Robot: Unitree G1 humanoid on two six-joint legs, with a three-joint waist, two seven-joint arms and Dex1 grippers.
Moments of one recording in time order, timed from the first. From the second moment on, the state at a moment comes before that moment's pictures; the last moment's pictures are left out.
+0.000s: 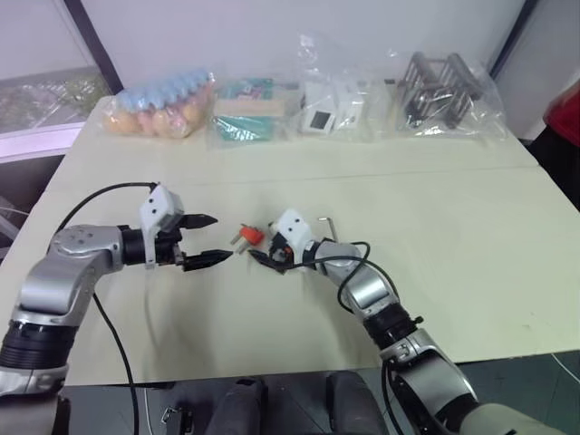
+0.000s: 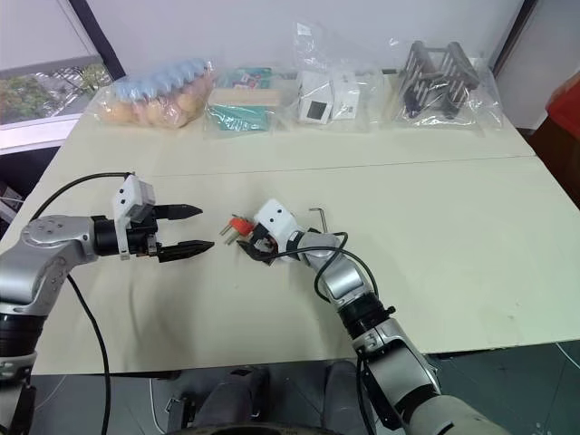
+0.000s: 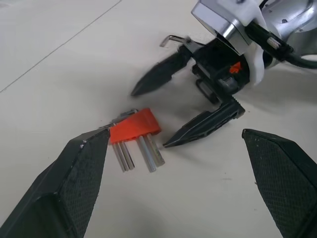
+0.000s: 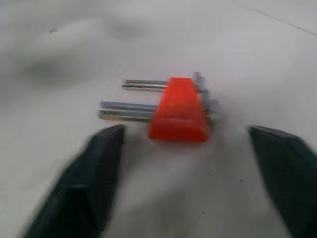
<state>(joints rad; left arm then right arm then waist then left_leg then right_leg) -0.33 0.81 0.06 -0.10 -0.48 0.52 -1.09 -0.59 -0.06 0.35 0.36 -0.03 0.28 0.58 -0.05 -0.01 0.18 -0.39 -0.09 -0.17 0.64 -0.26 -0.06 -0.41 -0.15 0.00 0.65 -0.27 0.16</state>
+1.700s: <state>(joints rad) -0.92 0.44 0.00 0.64 -0.42 0.38 -1.33 -0.99 -0.54 0.45 0.67 -0.59 -1.01 0.29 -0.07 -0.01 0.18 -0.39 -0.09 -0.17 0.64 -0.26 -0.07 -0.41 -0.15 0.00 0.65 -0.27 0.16</state>
